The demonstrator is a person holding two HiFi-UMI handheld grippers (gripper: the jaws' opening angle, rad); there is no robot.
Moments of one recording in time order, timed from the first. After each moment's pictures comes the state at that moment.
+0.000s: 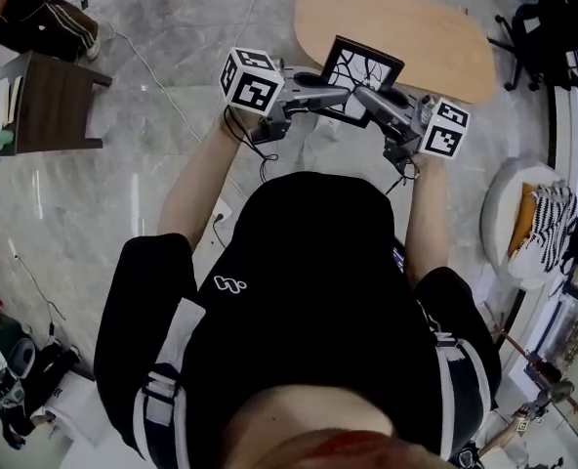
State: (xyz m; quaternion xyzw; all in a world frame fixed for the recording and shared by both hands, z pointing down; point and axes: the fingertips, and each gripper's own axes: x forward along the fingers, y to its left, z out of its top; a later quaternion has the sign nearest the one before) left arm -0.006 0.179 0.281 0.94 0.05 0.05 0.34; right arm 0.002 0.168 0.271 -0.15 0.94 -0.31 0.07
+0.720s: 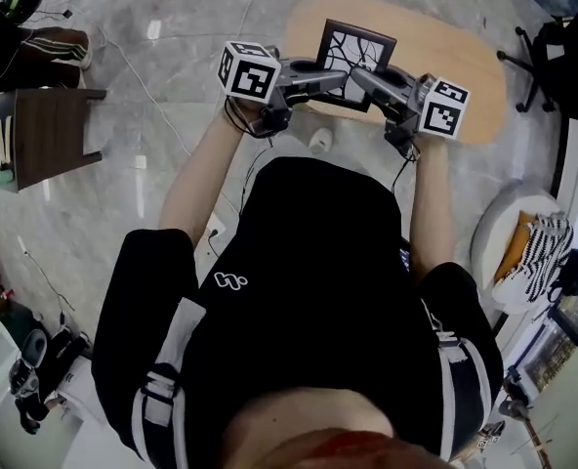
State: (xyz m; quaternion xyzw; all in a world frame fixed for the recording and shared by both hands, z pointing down) left arm 0.046 -0.095 0.321 0.91 -0.01 0.03 0.42; right arm 0.053 -0.108 0.312 -0.14 0.92 -0.36 0.04
